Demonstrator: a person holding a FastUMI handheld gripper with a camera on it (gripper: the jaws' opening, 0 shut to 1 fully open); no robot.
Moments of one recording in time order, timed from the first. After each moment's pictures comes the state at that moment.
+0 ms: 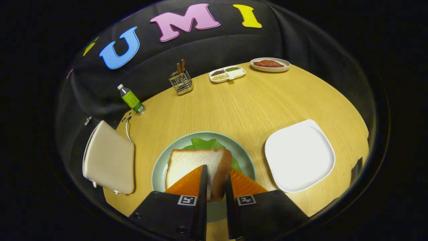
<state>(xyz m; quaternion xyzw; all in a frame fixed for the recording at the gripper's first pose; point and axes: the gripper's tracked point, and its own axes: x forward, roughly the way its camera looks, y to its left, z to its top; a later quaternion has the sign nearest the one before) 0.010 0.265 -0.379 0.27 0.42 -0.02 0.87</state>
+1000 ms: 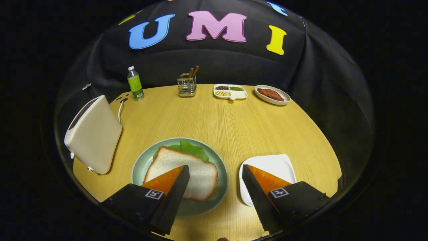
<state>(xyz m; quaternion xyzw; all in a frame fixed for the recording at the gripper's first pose) 0.014 0.226 -0.336 0.12 0.37 0.00 0.92</state>
